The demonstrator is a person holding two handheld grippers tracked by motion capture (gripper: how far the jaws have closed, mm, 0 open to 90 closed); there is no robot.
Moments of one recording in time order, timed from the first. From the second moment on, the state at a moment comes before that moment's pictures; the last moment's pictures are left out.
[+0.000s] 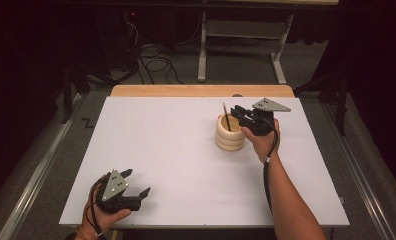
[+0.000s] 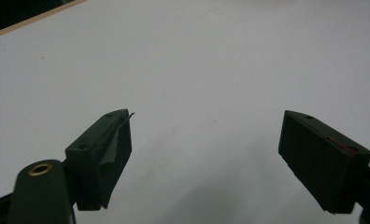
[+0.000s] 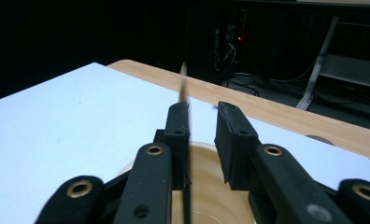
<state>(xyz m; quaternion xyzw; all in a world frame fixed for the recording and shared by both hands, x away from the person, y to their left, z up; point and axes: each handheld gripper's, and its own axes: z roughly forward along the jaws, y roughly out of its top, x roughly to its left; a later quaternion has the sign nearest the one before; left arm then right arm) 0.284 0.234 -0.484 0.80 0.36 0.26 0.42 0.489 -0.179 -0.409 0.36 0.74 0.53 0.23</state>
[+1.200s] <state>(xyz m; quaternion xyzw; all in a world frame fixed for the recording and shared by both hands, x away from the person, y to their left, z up) 0.281 0.237 -0.484 0.79 0.37 0.26 0.41 0.455 -0.190 -0.375 0.32 0.77 0.48 0.28</state>
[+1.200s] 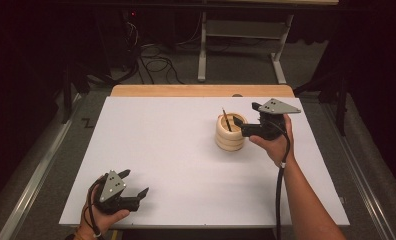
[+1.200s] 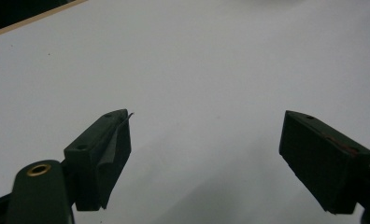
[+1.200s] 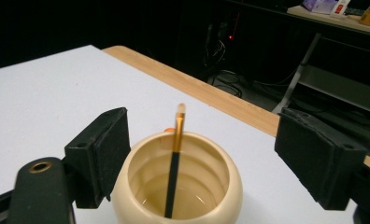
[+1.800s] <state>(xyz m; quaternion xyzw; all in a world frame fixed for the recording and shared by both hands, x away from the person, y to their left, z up) 0.281 0.237 -0.484 0.79 0.37 0.26 0.41 0.437 -0.202 -0.360 0.30 0.78 0.46 0.28</state>
